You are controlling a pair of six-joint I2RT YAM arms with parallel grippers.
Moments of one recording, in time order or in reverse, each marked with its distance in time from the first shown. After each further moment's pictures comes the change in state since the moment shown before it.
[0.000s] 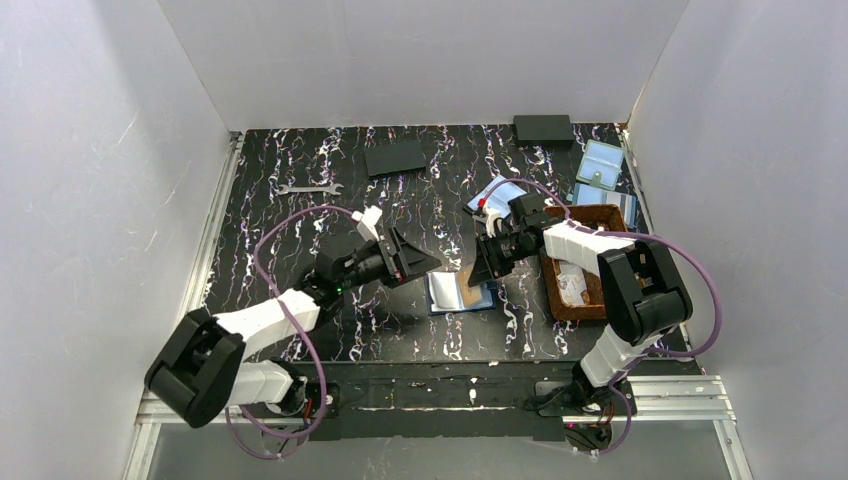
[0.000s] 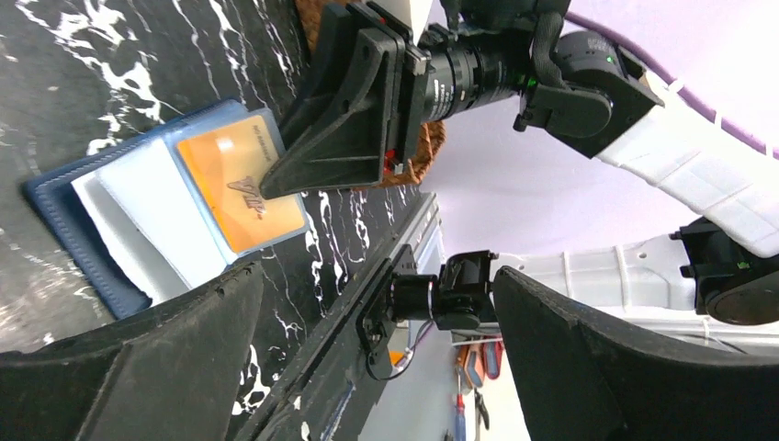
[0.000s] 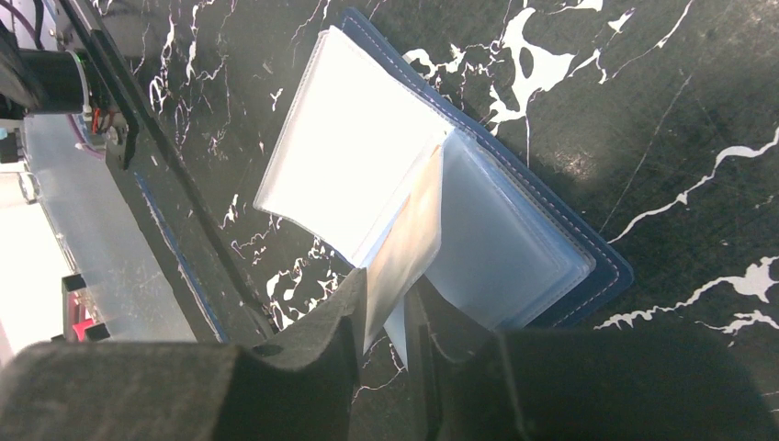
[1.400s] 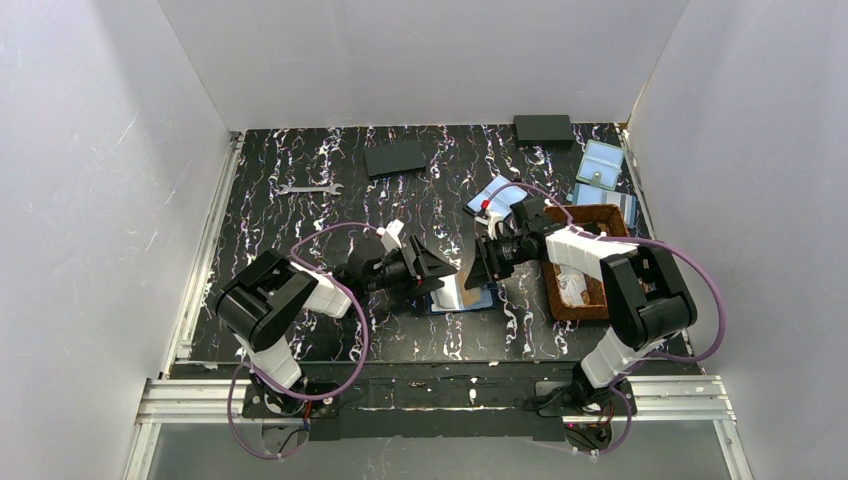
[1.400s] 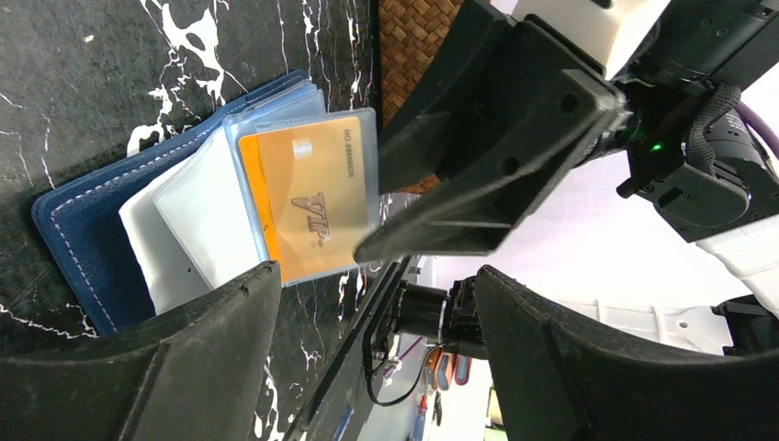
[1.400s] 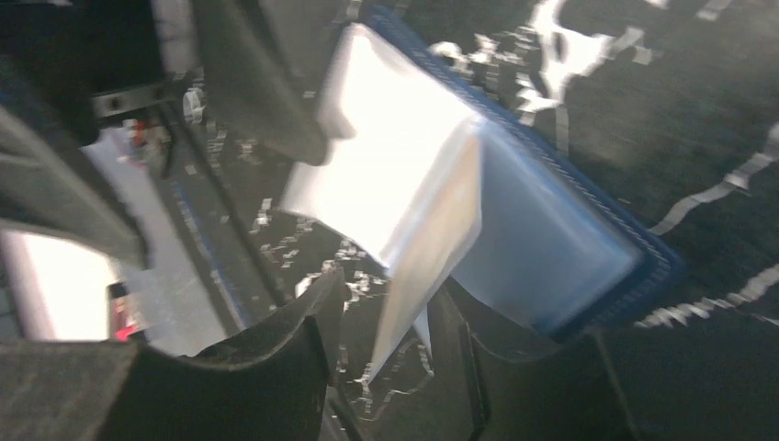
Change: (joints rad) left arm -0.072 0.492 0.057 0.346 -0.002 -0.174; right arm 0.000 -0.034 -0.057 0.085 -0.088 0.106
